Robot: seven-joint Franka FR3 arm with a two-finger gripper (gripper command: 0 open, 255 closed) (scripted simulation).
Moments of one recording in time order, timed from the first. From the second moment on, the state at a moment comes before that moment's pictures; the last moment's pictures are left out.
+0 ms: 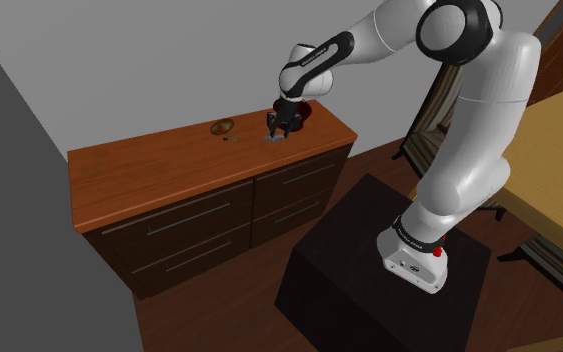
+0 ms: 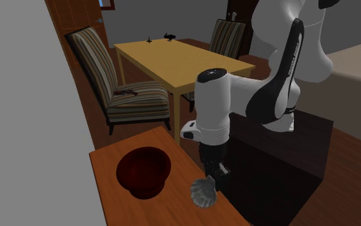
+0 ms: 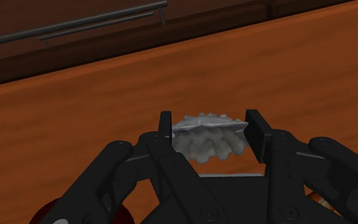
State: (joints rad) arm -0.32 0.37 0.21 -2.08 0.15 2.46 0.24
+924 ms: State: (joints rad) arm -0.33 0.24 0.21 -2.04 0.15 2.30 0.25
